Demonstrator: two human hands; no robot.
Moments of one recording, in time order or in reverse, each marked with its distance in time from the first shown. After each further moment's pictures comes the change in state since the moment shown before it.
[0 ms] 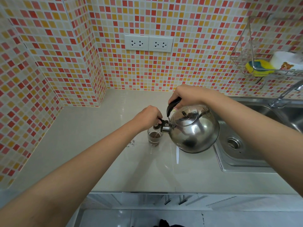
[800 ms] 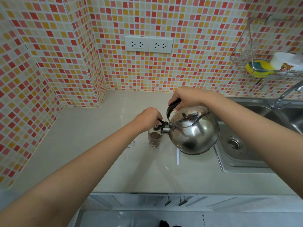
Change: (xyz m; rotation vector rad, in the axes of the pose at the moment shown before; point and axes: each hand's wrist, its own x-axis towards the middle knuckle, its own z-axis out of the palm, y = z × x) left_hand 0.001 -0.003 0.002 0.013 -0.018 -0.007; right_hand 0.000 -0.002 0.001 0.001 -0.003 0.003
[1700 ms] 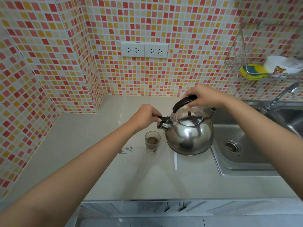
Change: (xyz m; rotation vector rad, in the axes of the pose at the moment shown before) left_hand 0.008 0.001 -0.017 -0.279 0.149 0.023; right_hand -0.042 0.044 -0.012 0.200 0.204 0.096
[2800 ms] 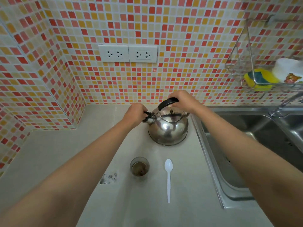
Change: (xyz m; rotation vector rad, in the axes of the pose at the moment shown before) left_hand 0.153 -0.036 0.012 0.103 0.014 -0.269; right_hand 0.134 0.093 0.030 0.113 0.144 0.149
